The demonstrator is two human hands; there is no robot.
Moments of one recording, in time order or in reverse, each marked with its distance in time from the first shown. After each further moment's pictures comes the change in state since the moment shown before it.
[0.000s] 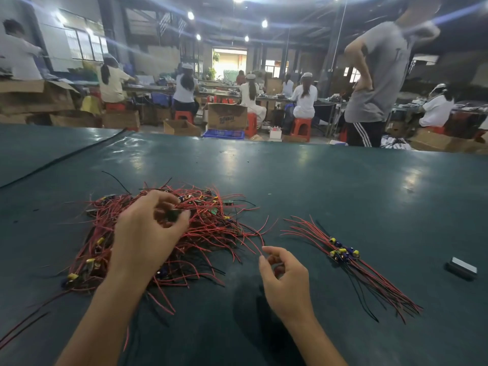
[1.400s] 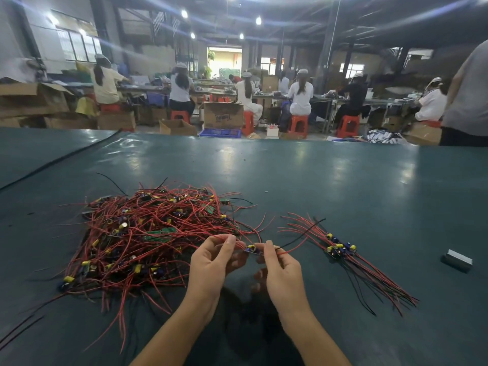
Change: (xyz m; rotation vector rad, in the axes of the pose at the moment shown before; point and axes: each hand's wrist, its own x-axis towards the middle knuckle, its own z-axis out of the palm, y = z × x) left_hand -0.064 0.029 0.095 -1.095 -0.215 -0.763; right_hand -0.004 -0.029 0.005 0.383 -0.053 0.371
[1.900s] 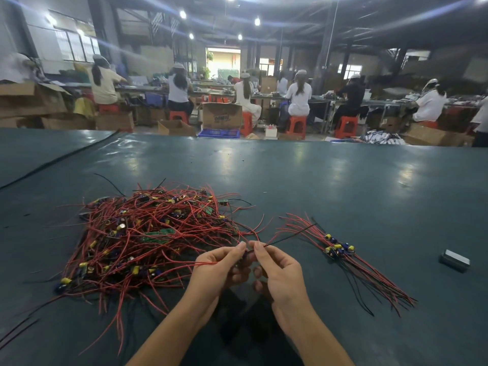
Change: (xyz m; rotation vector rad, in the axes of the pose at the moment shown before) left_hand -0.004 0.005 0.000 0.085 -0.156 -0.164; right_hand -0.006 -0.013 0.000 0.189 -0.063 0.081
